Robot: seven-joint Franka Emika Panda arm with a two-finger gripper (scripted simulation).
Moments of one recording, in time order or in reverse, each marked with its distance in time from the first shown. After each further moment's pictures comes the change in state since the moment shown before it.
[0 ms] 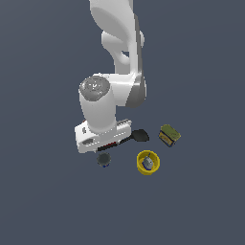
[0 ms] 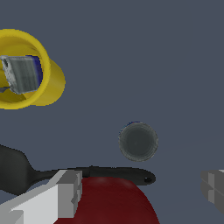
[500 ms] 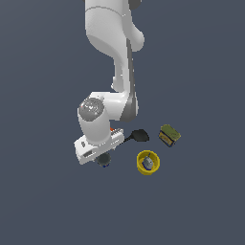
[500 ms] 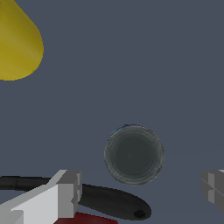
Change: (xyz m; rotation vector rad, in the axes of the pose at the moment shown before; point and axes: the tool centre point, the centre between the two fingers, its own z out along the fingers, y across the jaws) arm -0.004 0.020 0.066 0.001 0.006 -0.156
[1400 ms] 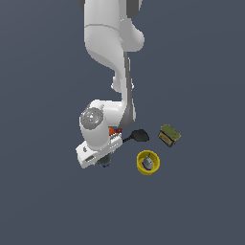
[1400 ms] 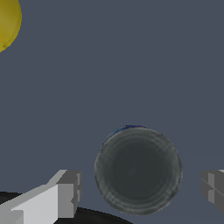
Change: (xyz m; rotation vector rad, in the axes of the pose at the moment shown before) arm -0.003 0.005 0.039 -0.001 0.004 -0.050
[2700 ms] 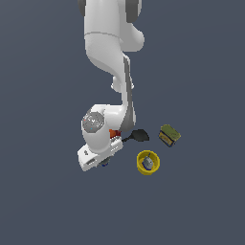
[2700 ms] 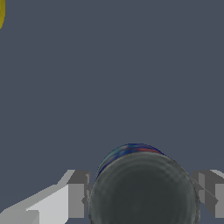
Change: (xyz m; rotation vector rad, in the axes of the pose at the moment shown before) arm 0.007 0.003 0.016 -0.011 0.016 -0.009
